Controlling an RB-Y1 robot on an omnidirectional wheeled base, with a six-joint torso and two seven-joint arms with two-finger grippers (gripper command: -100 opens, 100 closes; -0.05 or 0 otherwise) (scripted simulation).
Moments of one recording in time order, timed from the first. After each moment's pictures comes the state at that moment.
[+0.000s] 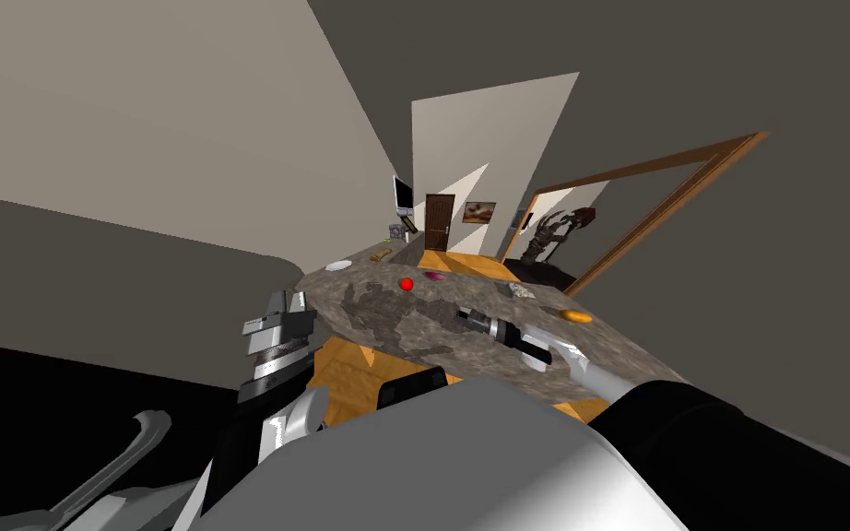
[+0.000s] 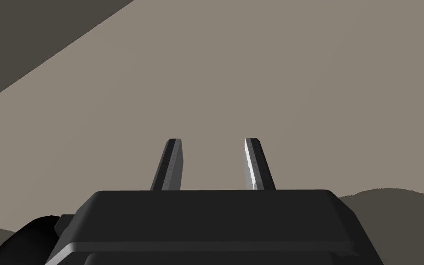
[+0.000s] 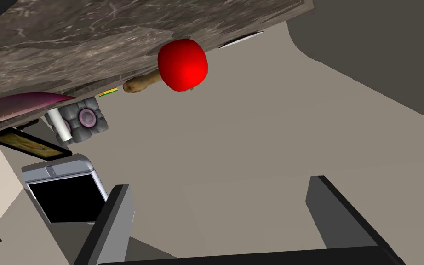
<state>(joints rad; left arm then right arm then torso) 0.54 -0.05 0.02 -2.28 0.06 -0.48 0.05 0.47 -1.10 0.21 -1.87 0.26 -0.51 0.23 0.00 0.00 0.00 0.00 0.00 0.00</state>
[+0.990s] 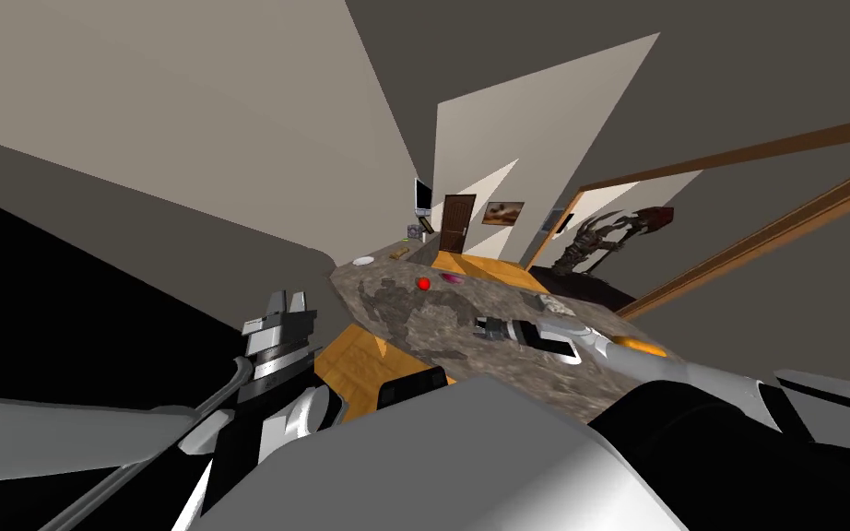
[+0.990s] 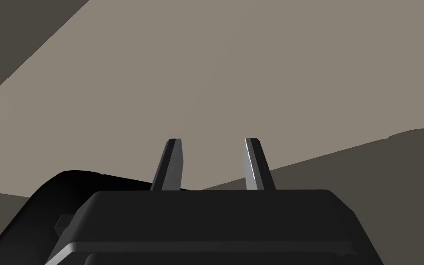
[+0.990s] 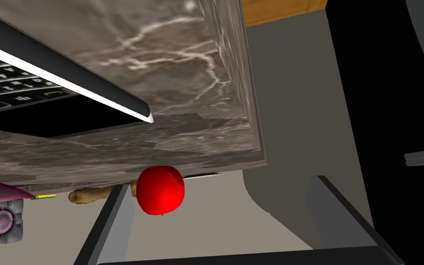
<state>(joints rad) 0.54 -0.05 0.02 -2.28 0.06 -0.48 0.05 0.46 -1.42 0.33 -1.70 0.40 -0.54 0.25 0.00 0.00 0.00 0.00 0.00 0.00</state>
